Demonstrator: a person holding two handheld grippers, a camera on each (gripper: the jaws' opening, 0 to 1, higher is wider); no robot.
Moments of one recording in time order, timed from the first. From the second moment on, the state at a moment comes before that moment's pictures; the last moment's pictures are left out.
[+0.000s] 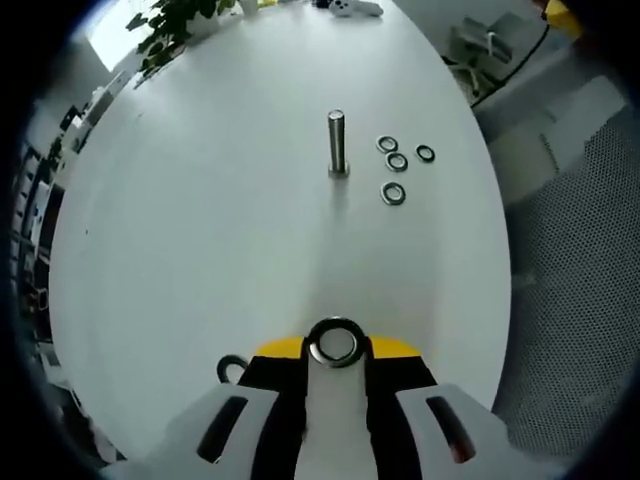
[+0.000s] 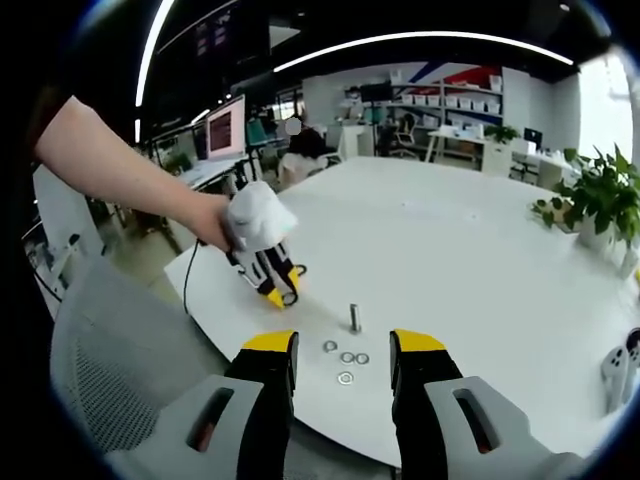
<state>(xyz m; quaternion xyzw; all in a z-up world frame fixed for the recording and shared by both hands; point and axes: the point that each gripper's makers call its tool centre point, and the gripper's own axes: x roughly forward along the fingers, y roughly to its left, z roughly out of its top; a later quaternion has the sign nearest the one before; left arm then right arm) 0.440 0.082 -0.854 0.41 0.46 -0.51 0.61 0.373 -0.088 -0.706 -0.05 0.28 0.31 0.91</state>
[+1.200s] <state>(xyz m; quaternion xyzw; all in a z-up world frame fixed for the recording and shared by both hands) 0.464 0.131 -0.779 0.34 0.42 -0.45 0.71 0.372 -0.086 -0.706 -0.04 0.28 0.31 0.91</state>
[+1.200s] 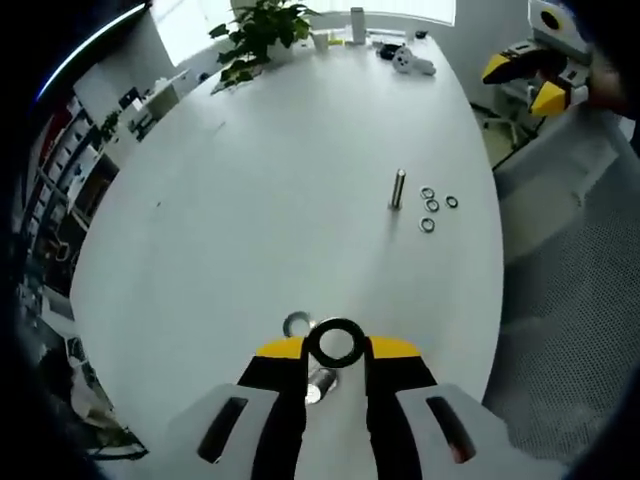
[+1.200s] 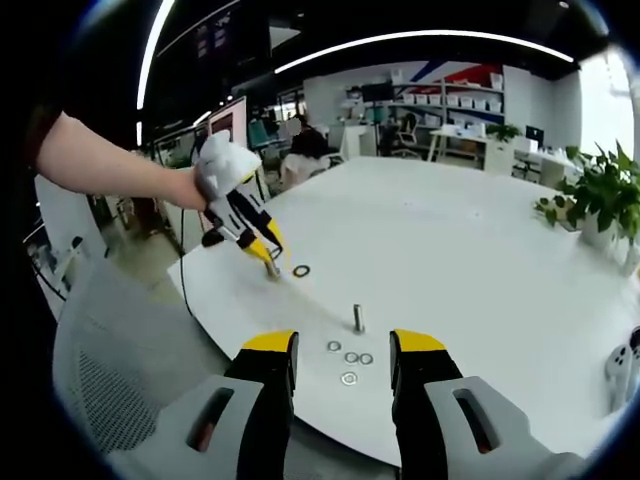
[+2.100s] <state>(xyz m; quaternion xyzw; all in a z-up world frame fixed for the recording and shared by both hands) 0.466 0.168 -0.793 0.39 0.45 -0.43 0.68 0.372 -0.087 -0.707 -0.04 0.29 0.31 0.91</state>
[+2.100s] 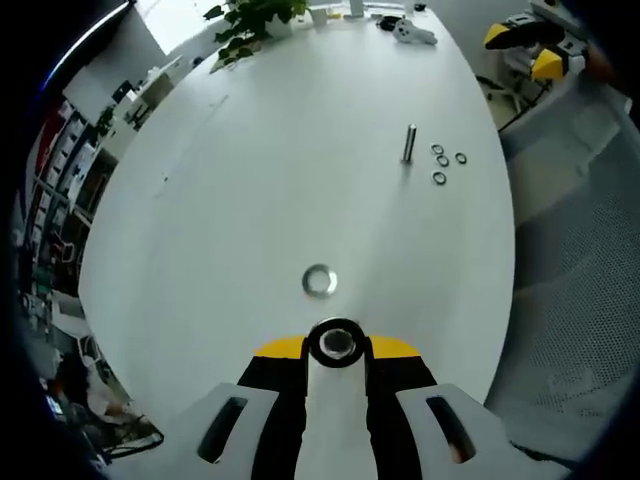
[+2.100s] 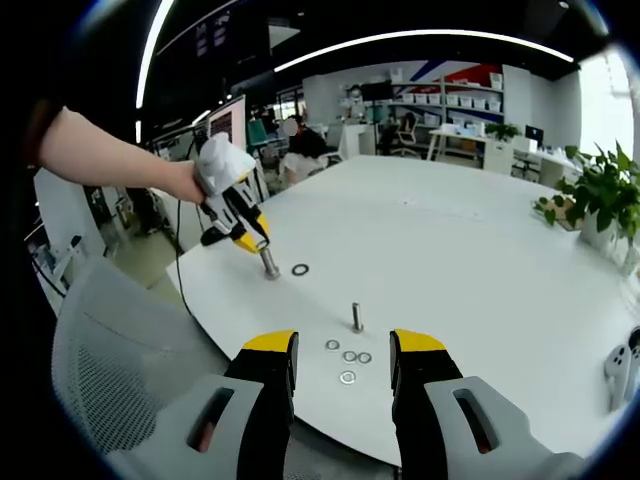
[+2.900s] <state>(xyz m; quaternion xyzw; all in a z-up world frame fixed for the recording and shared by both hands) 0.468 0.166 -0.824 0.39 0.47 -0.45 0.66 0.374 -0.092 -0.708 -0.04 0.29 0.30 0.91</state>
